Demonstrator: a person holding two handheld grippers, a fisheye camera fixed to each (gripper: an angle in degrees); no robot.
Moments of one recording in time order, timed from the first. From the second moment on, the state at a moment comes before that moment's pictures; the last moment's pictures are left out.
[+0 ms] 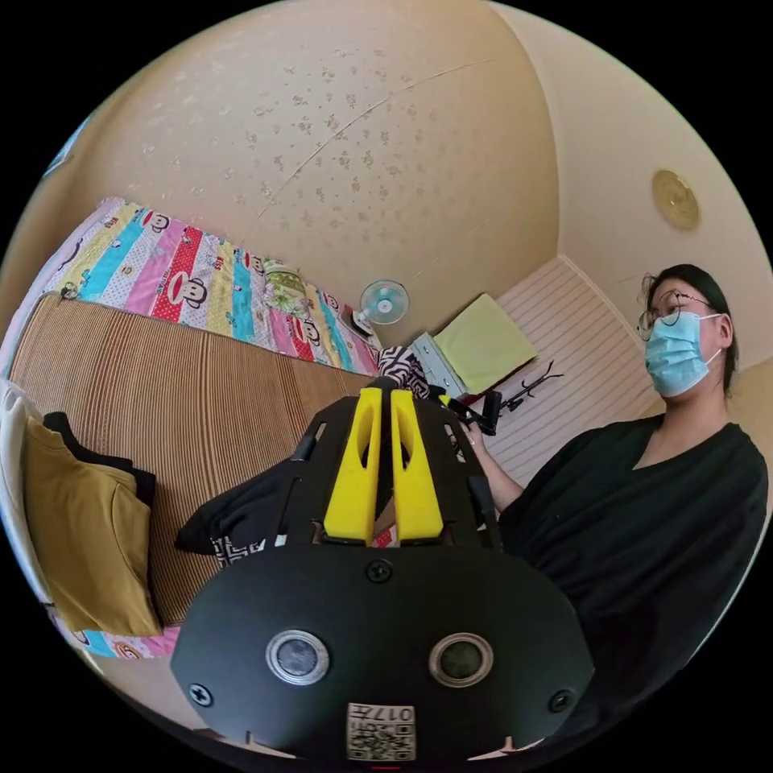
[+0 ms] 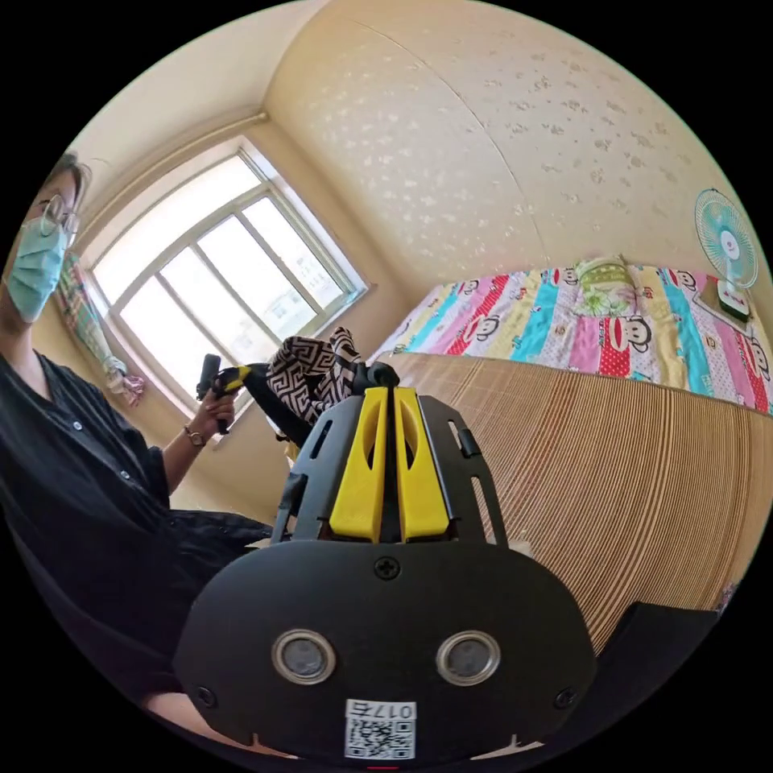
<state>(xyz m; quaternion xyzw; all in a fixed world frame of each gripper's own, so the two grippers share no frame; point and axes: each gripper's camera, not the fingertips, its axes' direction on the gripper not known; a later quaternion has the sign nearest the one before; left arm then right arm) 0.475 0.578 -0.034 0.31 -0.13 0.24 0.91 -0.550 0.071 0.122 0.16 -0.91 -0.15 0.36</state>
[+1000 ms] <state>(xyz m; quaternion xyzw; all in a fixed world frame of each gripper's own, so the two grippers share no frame) 0.175 0.277 -0.020 0.32 -0.25 -0.07 0.91 -0.838 -0.063 0.088 -0.01 -0.67 -0.19 0.72</state>
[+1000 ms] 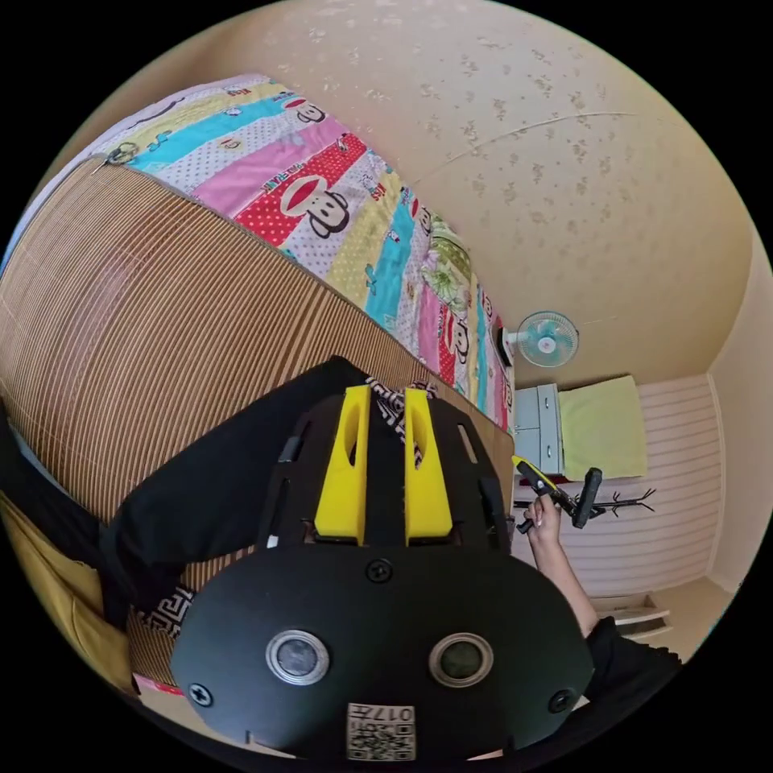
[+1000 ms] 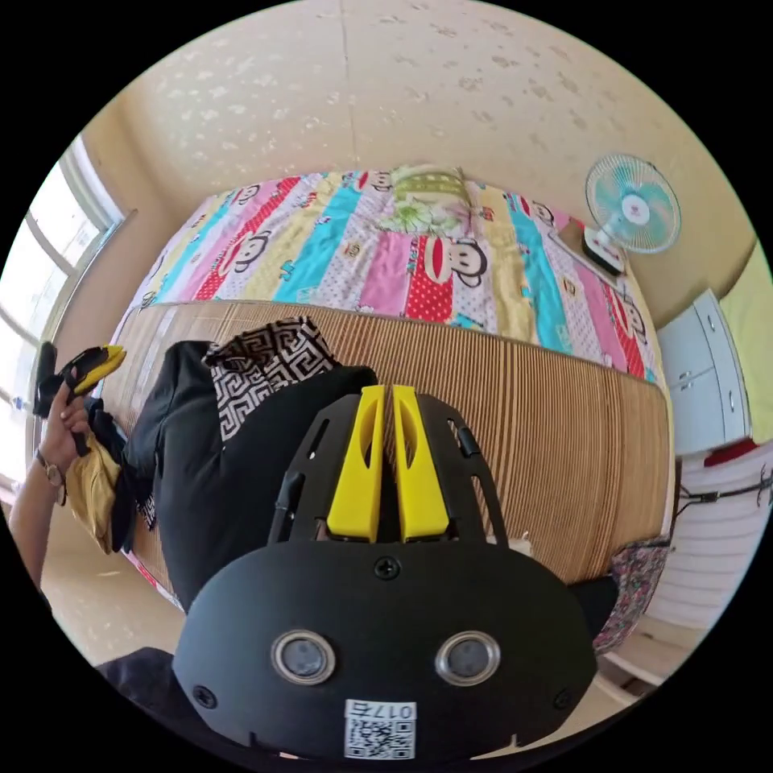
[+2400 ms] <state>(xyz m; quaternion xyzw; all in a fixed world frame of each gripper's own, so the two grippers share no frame) 0.052 0.515 0.071 0.14 -0.32 -0.11 0.93 -0.895 0.163 0.255 -0.18 -0.76 -0.24 0.57</state>
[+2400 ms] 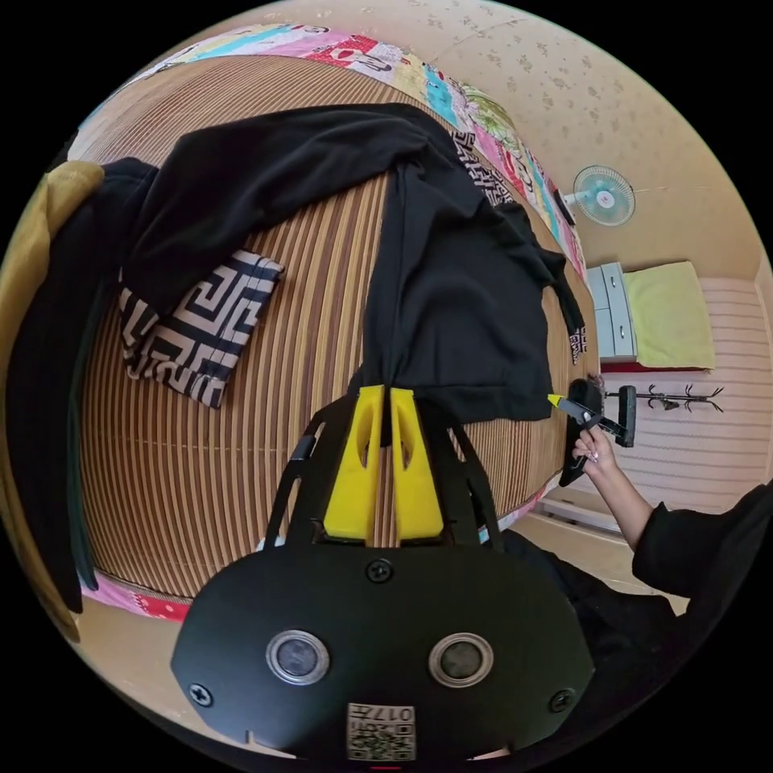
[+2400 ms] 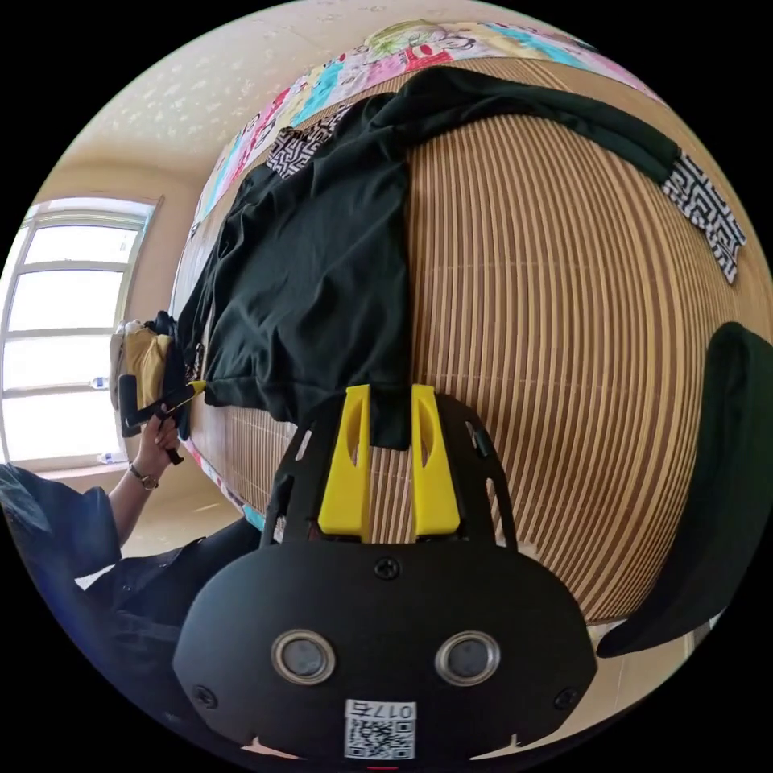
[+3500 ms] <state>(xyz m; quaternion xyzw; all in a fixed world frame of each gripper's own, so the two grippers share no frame) 0.087 0.599 0.039 0.34 -0.39 -0.22 0.83 -0.832 0.246 0.275 -0.26 -0.71 -0.29 0.59</state>
